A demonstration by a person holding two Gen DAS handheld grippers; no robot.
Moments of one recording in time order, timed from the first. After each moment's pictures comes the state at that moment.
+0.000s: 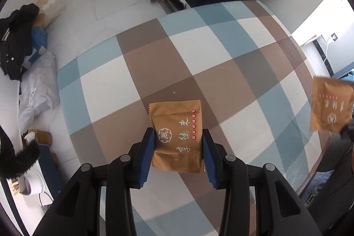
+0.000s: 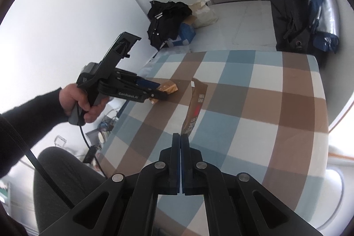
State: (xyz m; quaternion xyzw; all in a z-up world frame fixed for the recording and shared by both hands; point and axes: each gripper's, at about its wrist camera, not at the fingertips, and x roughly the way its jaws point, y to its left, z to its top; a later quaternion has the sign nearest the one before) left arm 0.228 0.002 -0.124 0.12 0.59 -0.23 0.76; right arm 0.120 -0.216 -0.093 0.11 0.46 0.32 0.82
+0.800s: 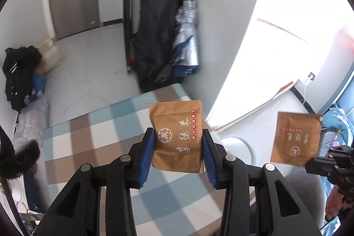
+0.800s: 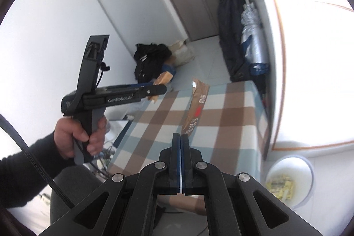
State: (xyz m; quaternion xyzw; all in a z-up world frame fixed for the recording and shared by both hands) left arm 0.134 -0.137 0.007 0.05 0.41 -0.28 0.86; right arm 0.016 -0.354 0.003 0.16 0.35 0.22 0.89
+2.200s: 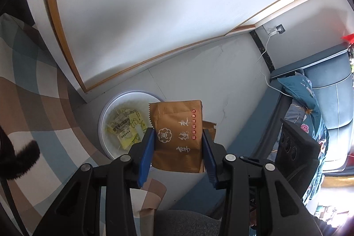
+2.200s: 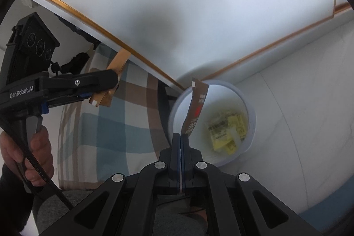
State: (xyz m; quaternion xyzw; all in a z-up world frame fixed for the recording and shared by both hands) left arm 0.142 -0.397 -0.140 0.03 0.64 -0.40 0.66; right arm 0.045 -0.545 -0.225 0.32 0.51 0.05 0.79
